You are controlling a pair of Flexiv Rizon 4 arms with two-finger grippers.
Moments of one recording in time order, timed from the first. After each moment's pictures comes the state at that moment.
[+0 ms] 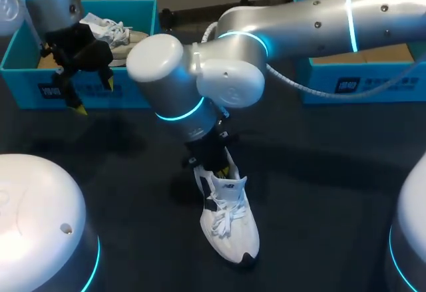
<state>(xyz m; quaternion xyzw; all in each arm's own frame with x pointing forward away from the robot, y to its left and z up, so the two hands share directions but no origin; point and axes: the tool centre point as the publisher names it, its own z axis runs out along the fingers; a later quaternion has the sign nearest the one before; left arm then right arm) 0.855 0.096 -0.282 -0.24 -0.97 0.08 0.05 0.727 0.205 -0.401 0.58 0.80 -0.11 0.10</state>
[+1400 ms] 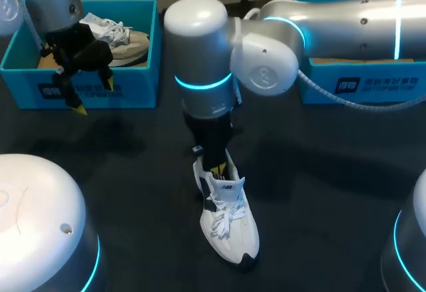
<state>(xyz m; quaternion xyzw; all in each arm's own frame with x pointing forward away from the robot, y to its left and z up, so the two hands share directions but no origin) 0.855 0.096 -0.282 -0.24 -0.97 0.08 0.05 0.702 0.217 -0.355 0.52 0.85 -0.06 -0.03</state>
